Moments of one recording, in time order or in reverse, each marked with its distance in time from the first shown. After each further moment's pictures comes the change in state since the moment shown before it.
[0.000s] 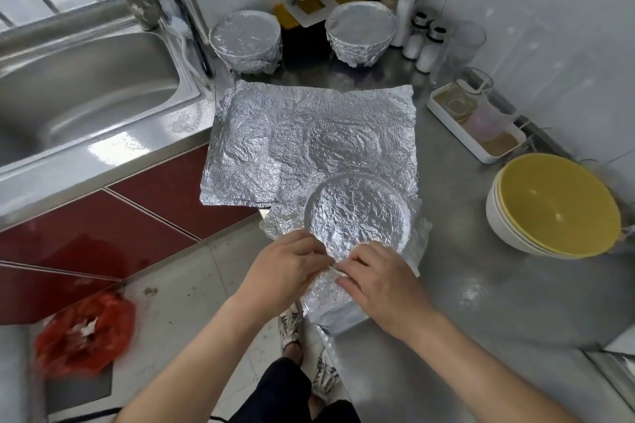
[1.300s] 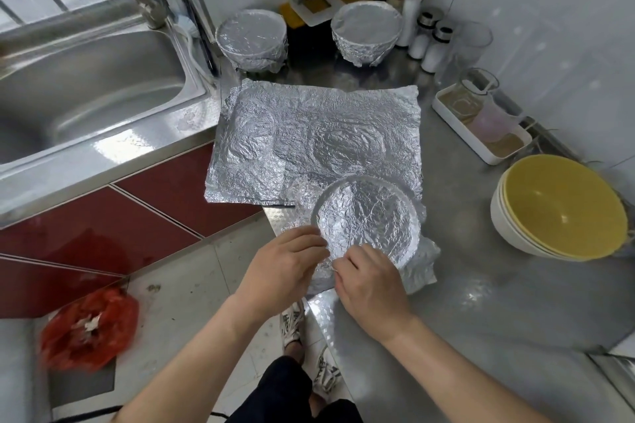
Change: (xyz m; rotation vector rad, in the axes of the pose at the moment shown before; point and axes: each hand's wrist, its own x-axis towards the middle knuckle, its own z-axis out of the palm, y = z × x) left_hand -0.010 -0.003 0.003 0.004 0.083 -0.047; right_hand 0.006 -0.023 0.020 -0.107 0.154 0.077
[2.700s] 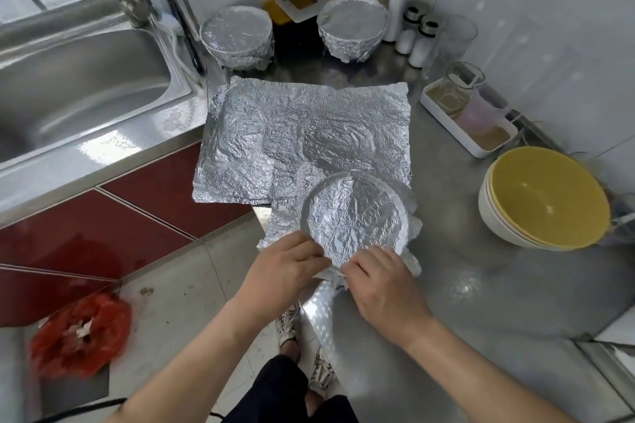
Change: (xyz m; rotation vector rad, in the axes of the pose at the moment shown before) left_hand 0.007 0.012 0.003 0.059 -0.028 0.138; right_hand -0.020 0.025 -0.014 -0.043 0.003 -0.112
